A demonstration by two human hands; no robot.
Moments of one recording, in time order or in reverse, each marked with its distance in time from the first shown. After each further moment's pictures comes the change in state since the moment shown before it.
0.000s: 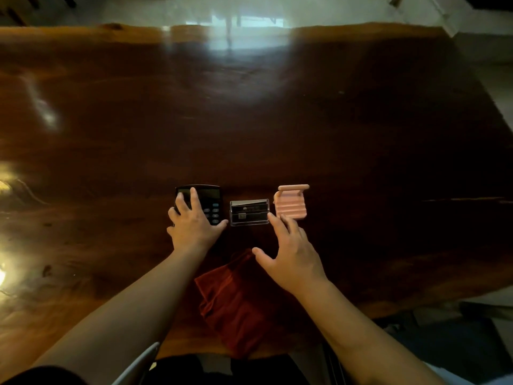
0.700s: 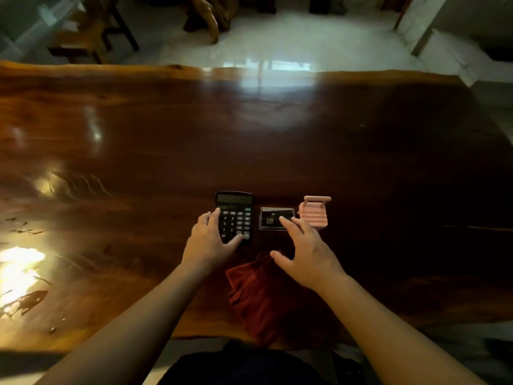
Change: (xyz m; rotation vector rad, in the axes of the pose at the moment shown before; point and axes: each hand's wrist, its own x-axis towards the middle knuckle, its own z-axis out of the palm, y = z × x) left_hand -0.079 -0.050 -0.068 -0.240 -0.010 0.159; right_hand -0.024 -0.036 -0.027 -0.018 -0.046 -0.160
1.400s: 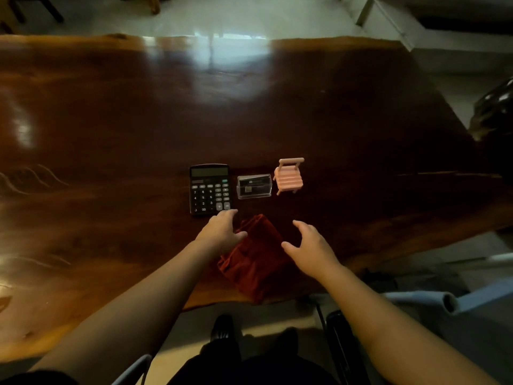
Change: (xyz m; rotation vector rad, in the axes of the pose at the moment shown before) left_hand -0.014 0.016 0.045 -0.028 -0.442 0.183; right_hand -0.073 0.028 0.040 0.207 -0.039 0.504
